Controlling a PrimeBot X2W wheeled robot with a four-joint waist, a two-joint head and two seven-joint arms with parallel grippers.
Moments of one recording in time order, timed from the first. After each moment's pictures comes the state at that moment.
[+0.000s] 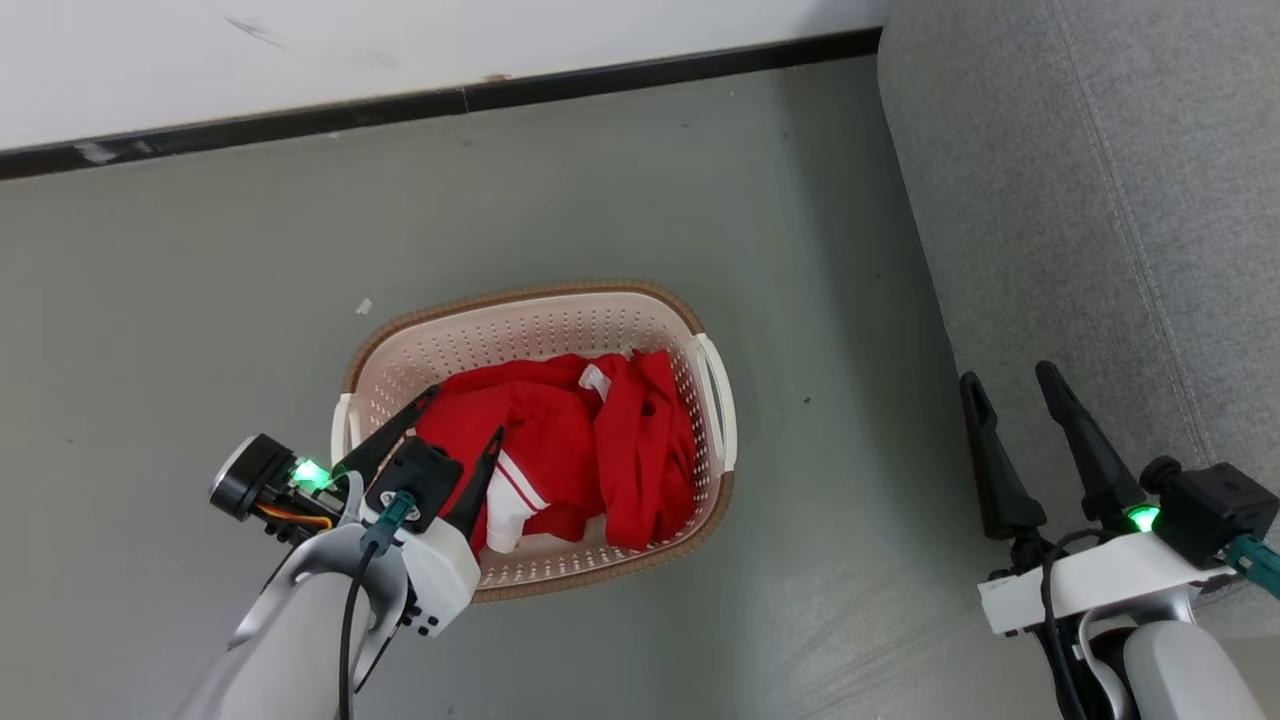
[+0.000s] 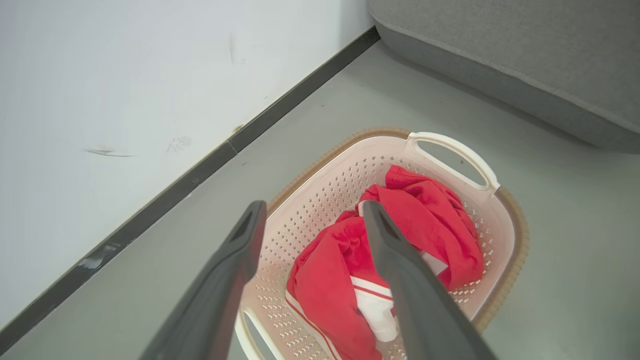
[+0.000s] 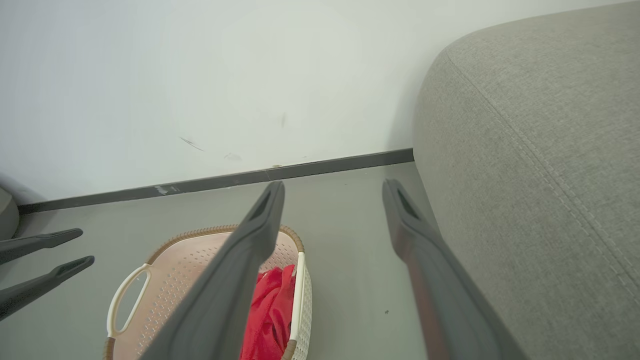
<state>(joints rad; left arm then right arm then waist) -0.44 0.13 -0.40 0.47 0.04 -0.05 -0.11 -0.09 -0.04 0.01 0.00 0.18 0.13 -0.25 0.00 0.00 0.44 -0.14</state>
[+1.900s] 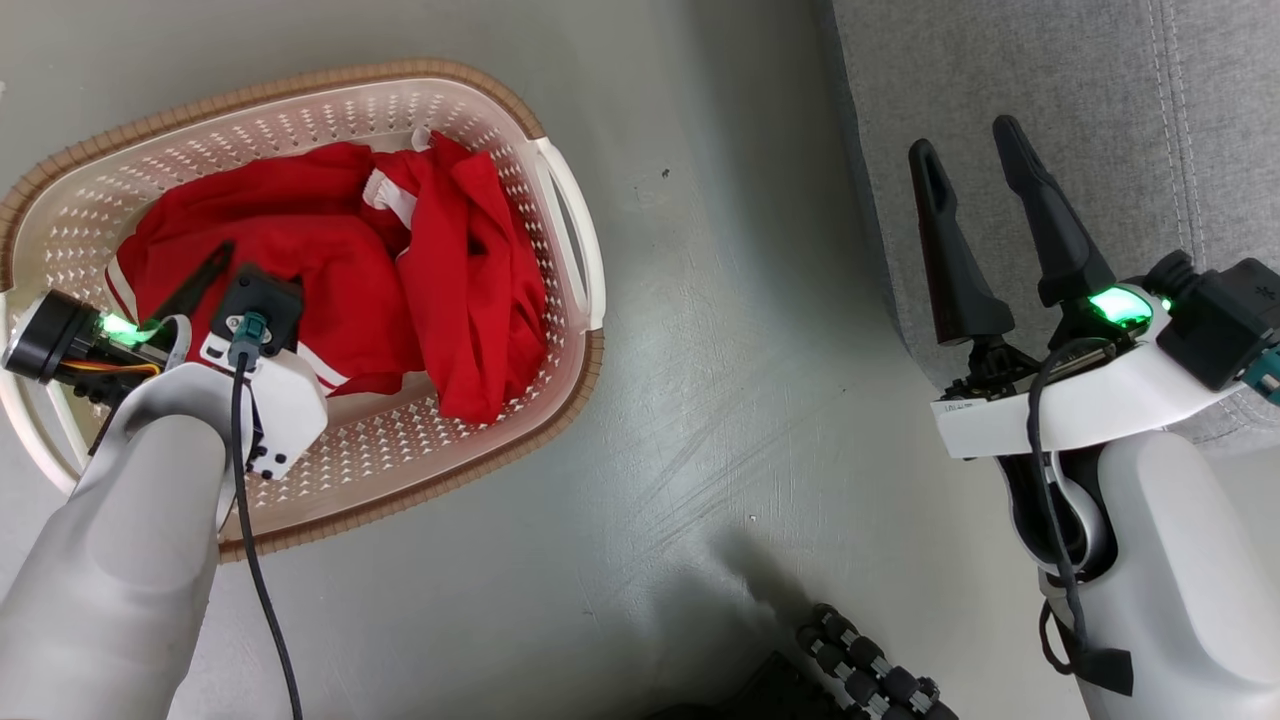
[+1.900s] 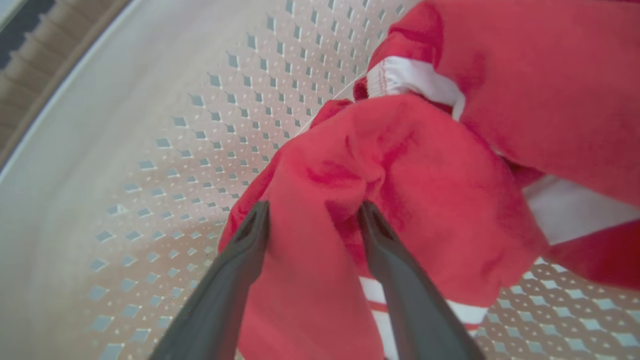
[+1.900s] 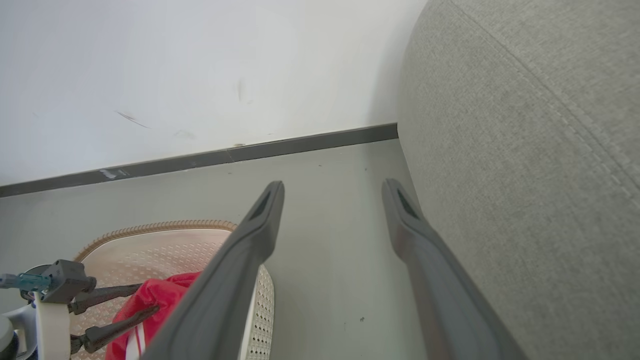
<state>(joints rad) -0.78 0.23 -0.34 0.77 0.12 0.02 -0.04 -0.42 -0.04 0.13 -0.05 0.29 0.13 -0.25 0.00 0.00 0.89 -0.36</state>
